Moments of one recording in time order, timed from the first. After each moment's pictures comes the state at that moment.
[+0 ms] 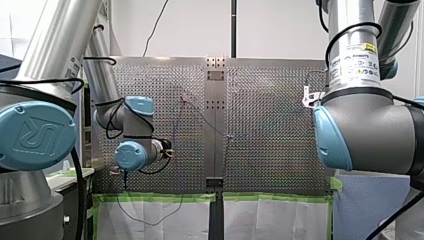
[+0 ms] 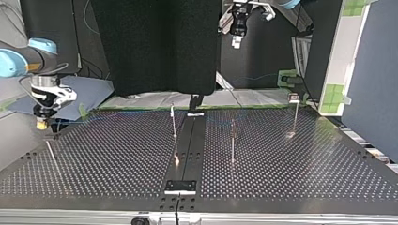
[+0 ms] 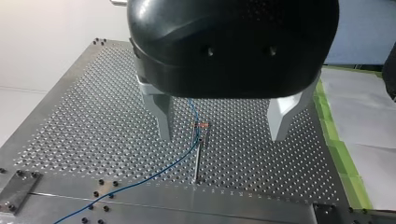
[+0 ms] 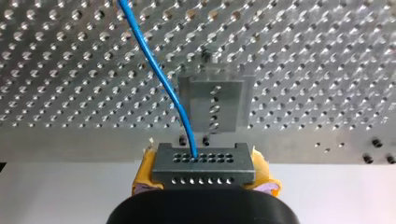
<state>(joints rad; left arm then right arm) -0.63 -1.86 -2.54 -1.93 -2.06 -1.67 1.53 -1.17 1.63 -0.47 1.40 1.58</state>
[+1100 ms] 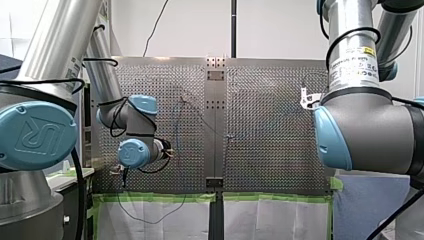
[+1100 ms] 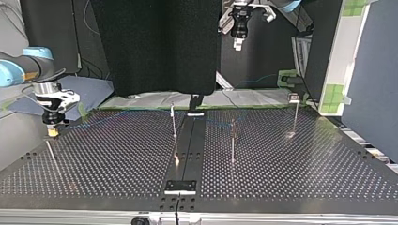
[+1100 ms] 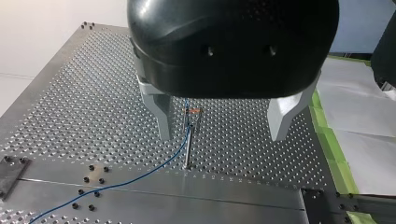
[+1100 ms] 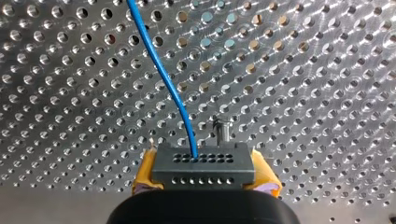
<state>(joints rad) -0.62 -1.86 -2.52 -2.00 -2.09 -1.67 1.52 -1.10 1.54 -0.42 1.20 1.54</state>
